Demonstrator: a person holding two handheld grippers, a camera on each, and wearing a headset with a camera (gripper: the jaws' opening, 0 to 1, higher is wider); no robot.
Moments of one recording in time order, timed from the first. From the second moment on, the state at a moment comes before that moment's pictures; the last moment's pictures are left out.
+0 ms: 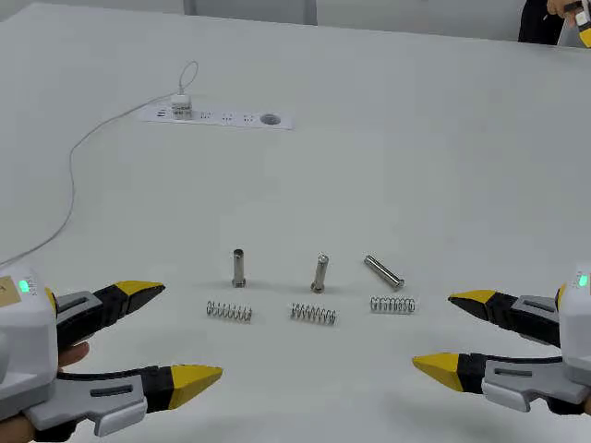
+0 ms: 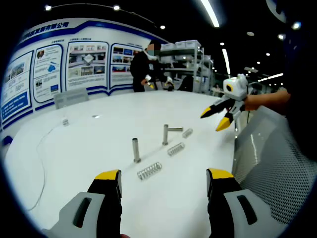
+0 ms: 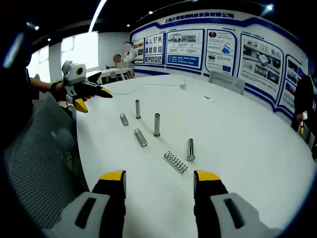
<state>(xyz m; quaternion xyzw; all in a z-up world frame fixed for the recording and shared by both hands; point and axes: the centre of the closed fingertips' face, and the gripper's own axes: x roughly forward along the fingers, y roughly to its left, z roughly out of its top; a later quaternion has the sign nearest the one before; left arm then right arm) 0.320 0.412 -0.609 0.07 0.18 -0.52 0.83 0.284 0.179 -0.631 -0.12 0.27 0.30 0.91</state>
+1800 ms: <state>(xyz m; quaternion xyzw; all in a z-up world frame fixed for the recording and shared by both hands) 0.319 0.412 -0.613 0.07 0.18 -0.52 0.83 0.358 0.182 -0.615 -0.15 0.29 0.29 0.90</state>
